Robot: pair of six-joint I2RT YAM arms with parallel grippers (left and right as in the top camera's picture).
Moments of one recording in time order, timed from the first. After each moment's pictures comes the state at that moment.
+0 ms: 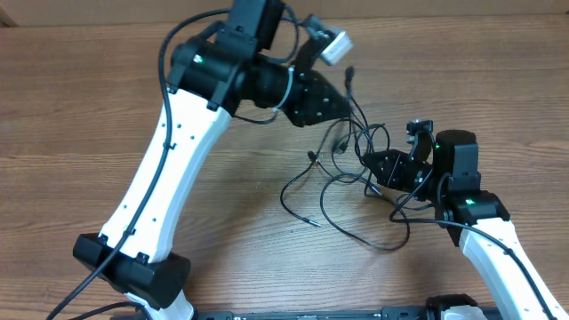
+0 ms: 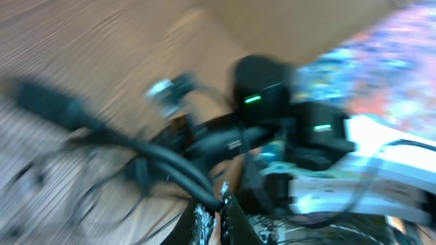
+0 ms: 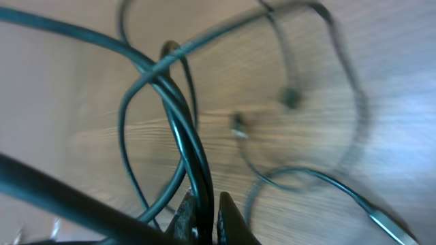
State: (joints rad) left arm -0.44 1.82 2.10 -1.22 0.92 0.06; right arm 0.09 1.17 0.66 -0.28 -0.56 0.51
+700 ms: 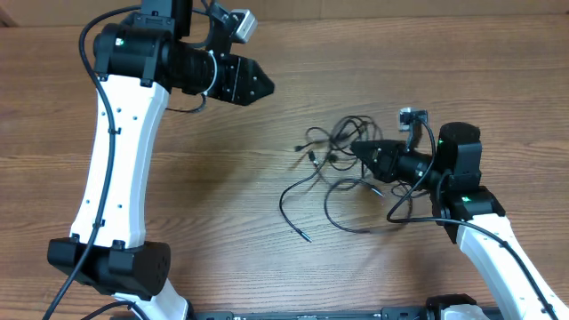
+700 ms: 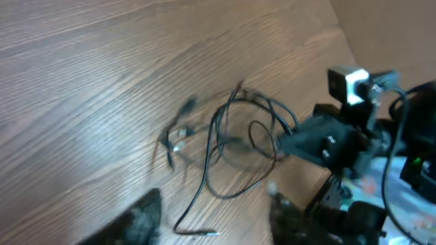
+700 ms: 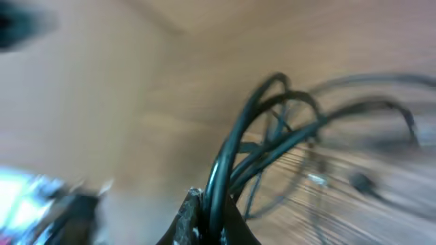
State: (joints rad) left arm -0.18 1.82 2.10 -1.37 0.68 0.07; right arm 0.09 1.21 0.64 0.06 -0.87 0.47
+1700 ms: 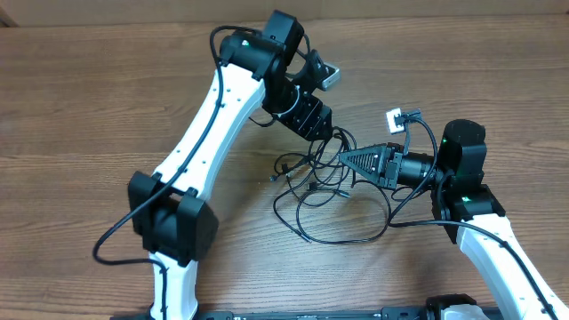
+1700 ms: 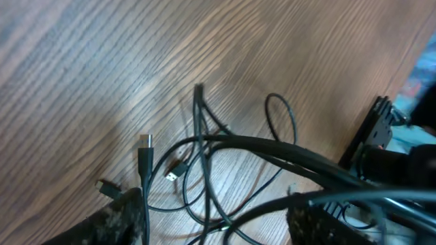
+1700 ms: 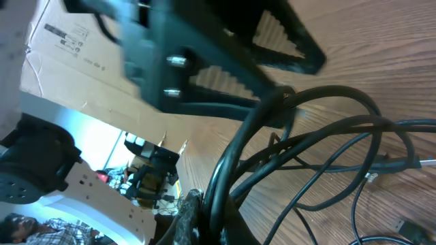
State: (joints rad) left arm -0.46 2.09 2.10 -1.37 0.55 0.22; right arm 0.09 1.21 0.64 0.16 -1.17 0.60
